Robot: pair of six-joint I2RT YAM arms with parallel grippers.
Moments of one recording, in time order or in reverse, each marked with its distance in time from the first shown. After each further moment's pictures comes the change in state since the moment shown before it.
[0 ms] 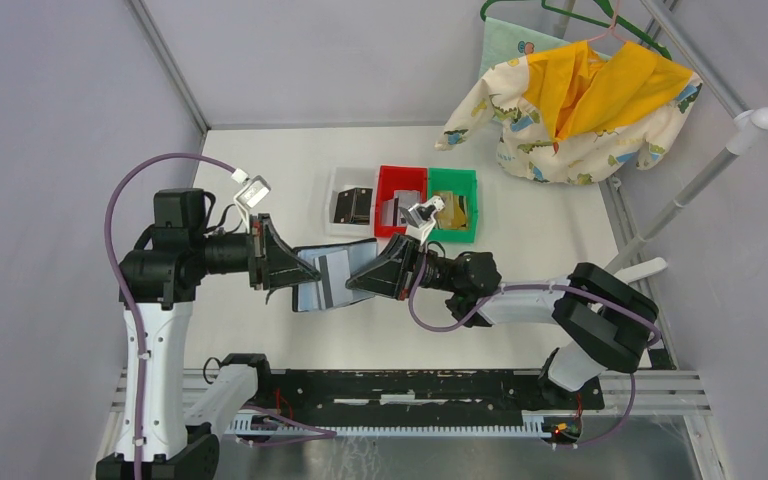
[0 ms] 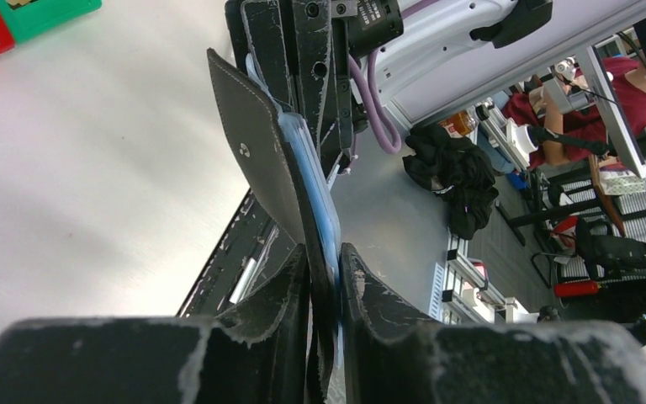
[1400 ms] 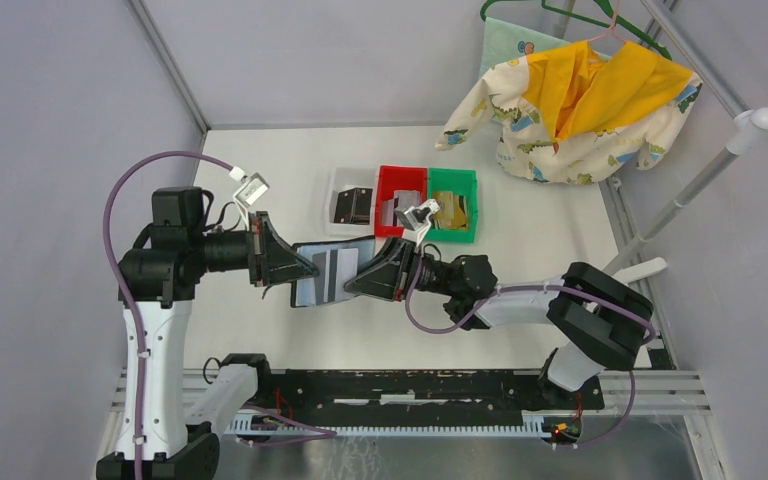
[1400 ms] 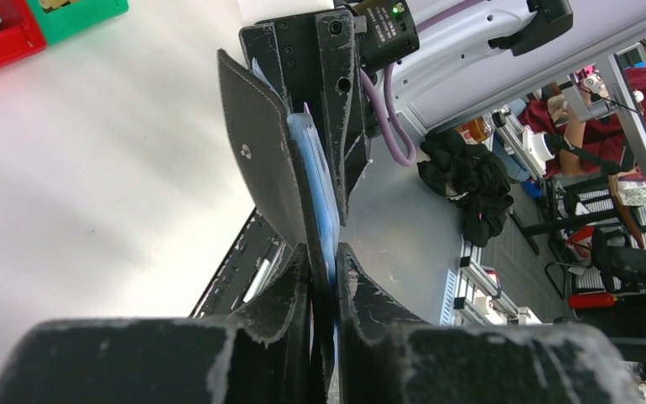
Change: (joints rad) left arm 0.001 0.008 0.000 0.012 -0.032 0.000; right arm 0.029 0.019 -0.010 0.002 0.050 0.049
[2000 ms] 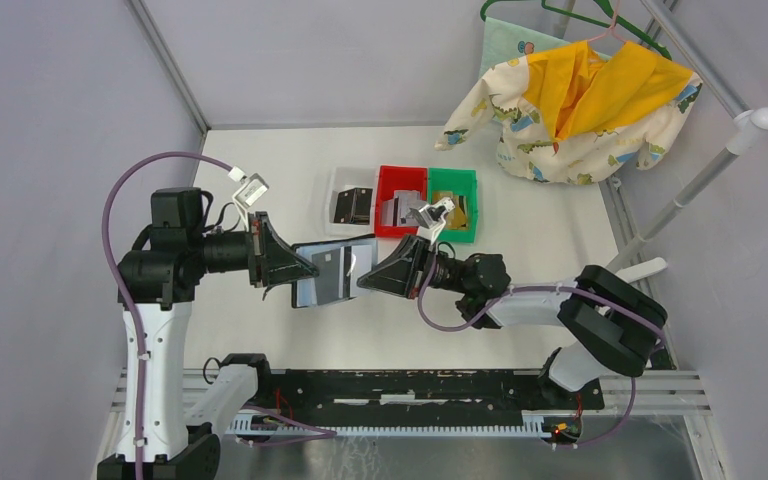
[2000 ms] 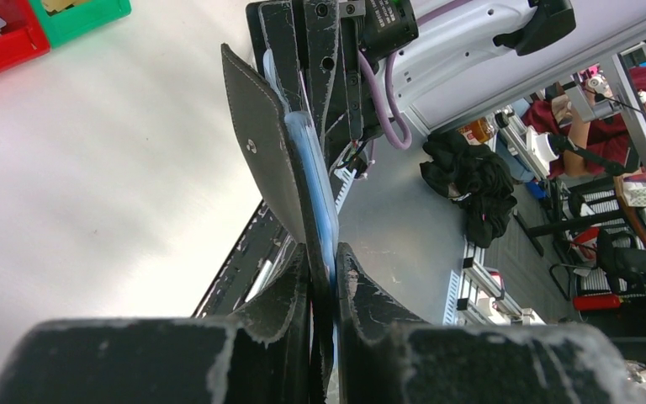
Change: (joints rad) left arm 0.004 -0.009 0.002 0.003 -0.001 0.000; right arm -0.072 -0.050 -0.062 0.001 -0.048 -0.010
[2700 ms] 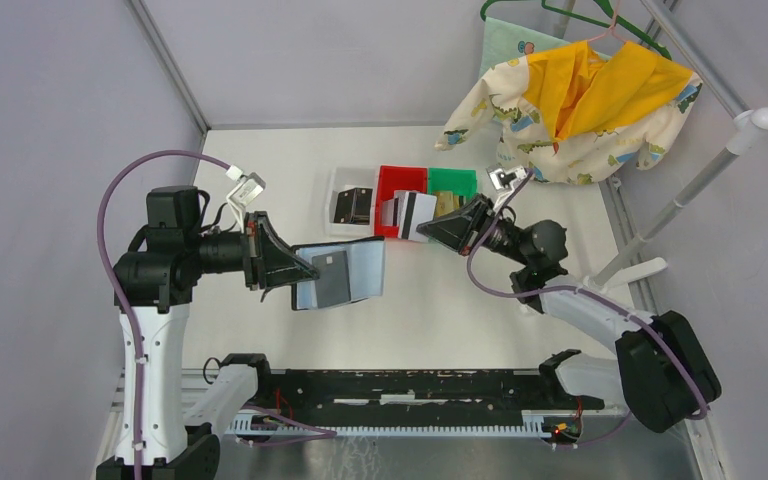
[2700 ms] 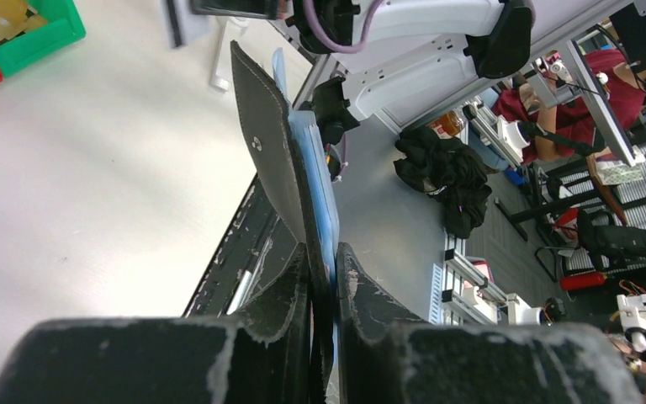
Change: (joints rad) left arm 0.000 0.000 0.030 0.000 0.088 0.000; right arm -0.436 -0.320 -0.061 -0.351 -0.186 -0.183
